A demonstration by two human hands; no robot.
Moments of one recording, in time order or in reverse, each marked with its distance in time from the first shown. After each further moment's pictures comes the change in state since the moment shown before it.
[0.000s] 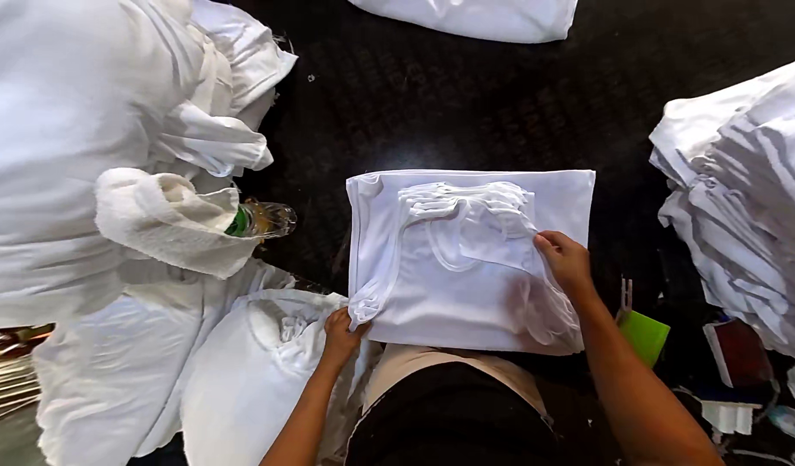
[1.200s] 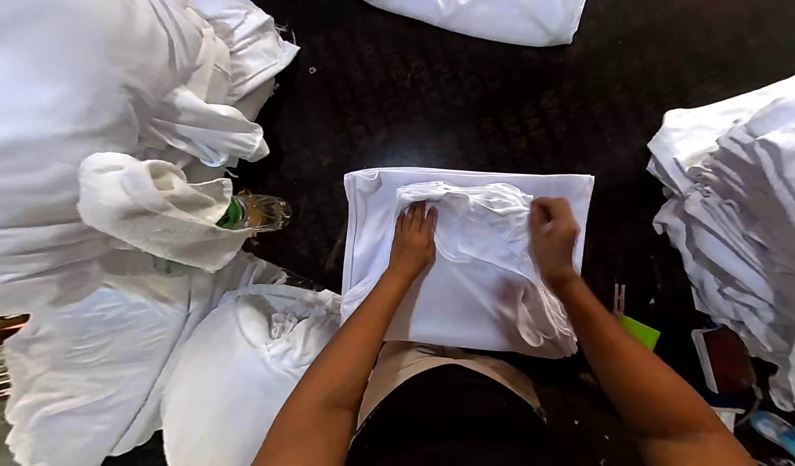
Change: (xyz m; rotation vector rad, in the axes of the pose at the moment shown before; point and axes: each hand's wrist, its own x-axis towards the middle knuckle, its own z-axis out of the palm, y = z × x) left_hand 0.158 0.139 0.080 0.312 0.162 0.596; right_hand 0.021 -0.032 0.022 -0.106 0.199 -0.374
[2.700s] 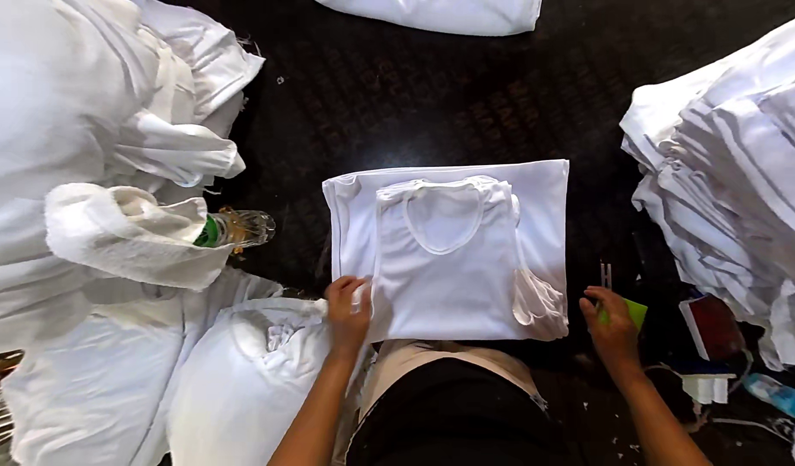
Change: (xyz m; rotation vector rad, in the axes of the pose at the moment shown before) left_hand -0.128 0.004 -0.079 -0.181 0.183 -0.300; right_hand -0.172 0.096 -0.087 -0.072 -0.004 0.267
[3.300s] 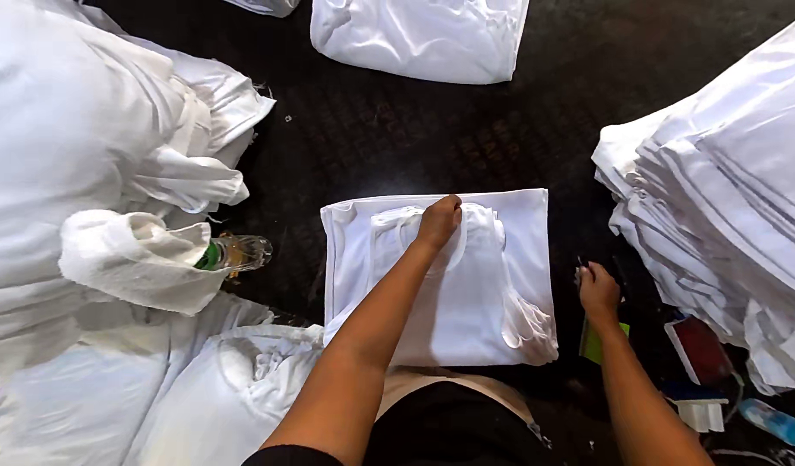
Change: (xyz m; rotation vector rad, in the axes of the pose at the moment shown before) left_hand 0.203 0.130 0.140 -0.086 -0.383 0.266; right_hand 0.107 -0.012 0.005 0.018 0.026 0.391
